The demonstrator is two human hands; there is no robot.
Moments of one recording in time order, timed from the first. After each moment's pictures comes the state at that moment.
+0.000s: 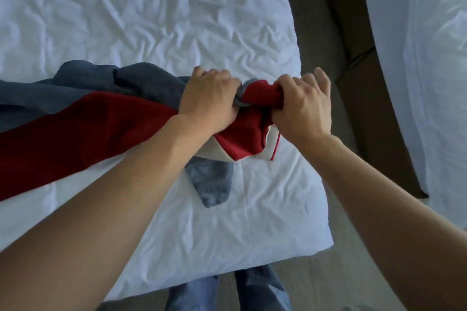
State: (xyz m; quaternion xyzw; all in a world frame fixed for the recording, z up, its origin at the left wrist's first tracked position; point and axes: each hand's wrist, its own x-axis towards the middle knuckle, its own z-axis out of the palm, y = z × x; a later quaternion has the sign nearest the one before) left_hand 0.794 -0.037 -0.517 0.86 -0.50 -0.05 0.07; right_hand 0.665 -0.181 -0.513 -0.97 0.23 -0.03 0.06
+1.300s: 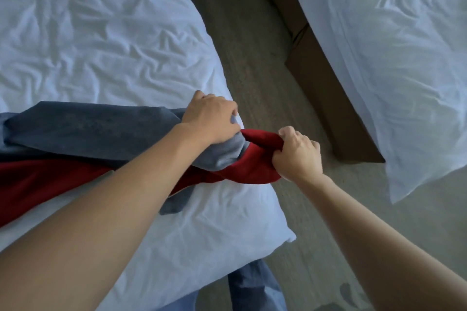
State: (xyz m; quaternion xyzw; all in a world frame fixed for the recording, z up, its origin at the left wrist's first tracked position) left_hand 0.692 -0.201 -0.554 0.80 -0.56 -0.20 -0.02; right_hand 0.490 -0.277 -0.570 -0.84 0.49 0.13 0.21
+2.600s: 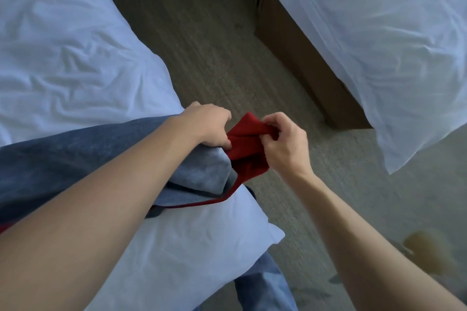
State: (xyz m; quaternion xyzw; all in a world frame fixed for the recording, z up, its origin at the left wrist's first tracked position) left_hand 0.633 -0.321 -0.596 0.66 -0.58 -0.43 -0.21; right_hand 0.439 -0.339 -0.614 -0.69 0.58 -0.11 0.42
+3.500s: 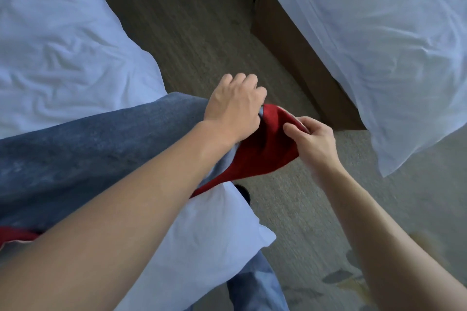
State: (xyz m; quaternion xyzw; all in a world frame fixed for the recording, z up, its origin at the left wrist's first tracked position) left_hand 0.577 -0.357 -0.597 0.71 -0.70 -0.12 0.05; right_hand 0.389 -0.384 -0.606 -0.51 0.66 -0.11 0.54
